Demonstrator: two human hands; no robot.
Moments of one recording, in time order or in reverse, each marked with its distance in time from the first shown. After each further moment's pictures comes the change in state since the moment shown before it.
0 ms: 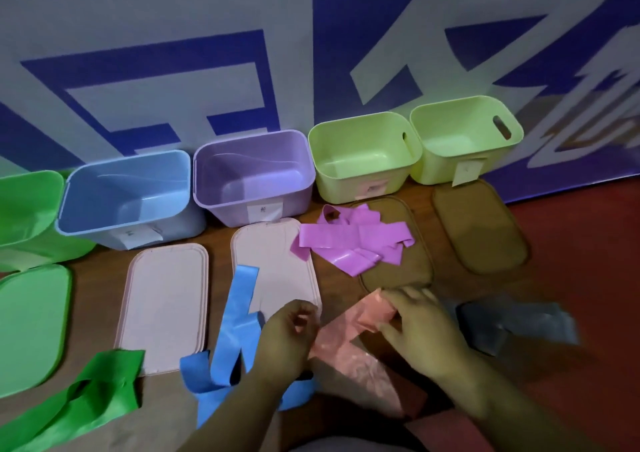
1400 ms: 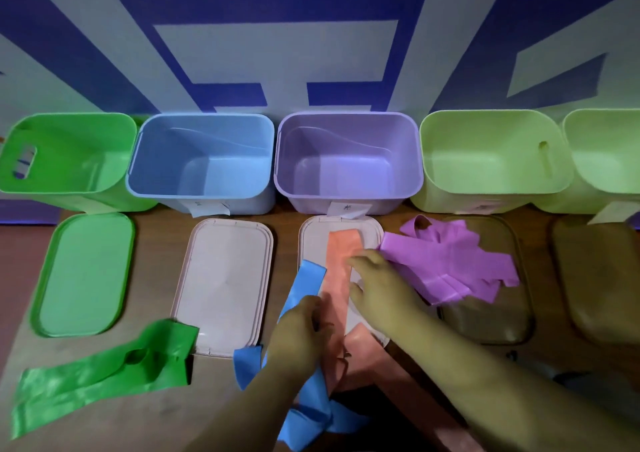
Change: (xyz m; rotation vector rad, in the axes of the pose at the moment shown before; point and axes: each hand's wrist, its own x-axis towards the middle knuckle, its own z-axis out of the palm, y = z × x) left_hand 0.056 -0.066 -0.060 0.177 -0.023 -0.241; right_hand 0.158 -0.135 0.078 0.018 -0.271 -0.210
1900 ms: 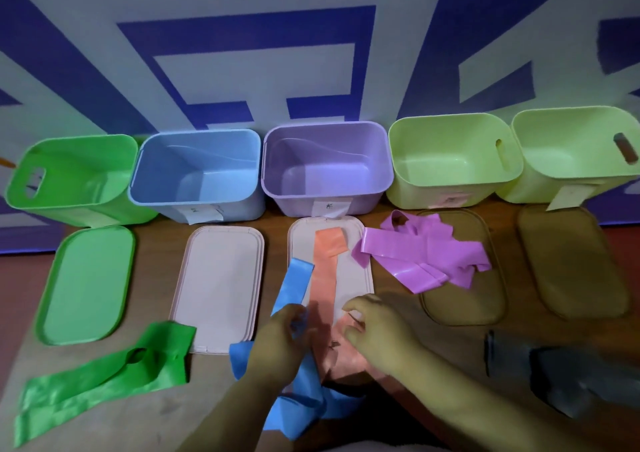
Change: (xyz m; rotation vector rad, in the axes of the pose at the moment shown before) left_hand -0.030 -0.016 -0.004 -0.064 0.076 0.087; right_hand -0.085 -0.002 0.009 0.274 -0.053 0.121
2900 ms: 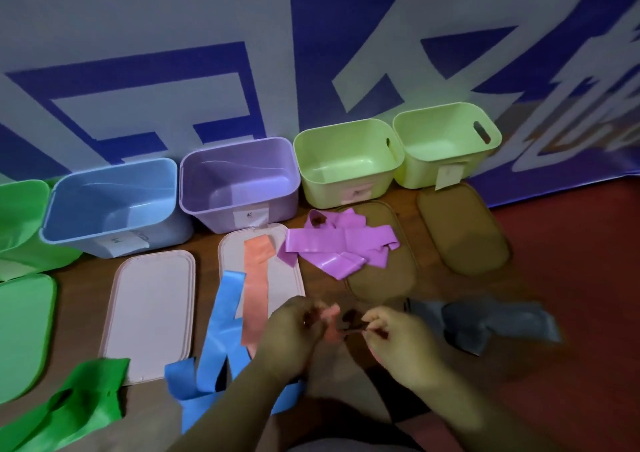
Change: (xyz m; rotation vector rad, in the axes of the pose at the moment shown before) left_hand -0.035 0.102 0.069 0.014 -0.113 0.415; right_hand -0.117 0.093 -0.046 0.187 0.341 0.163
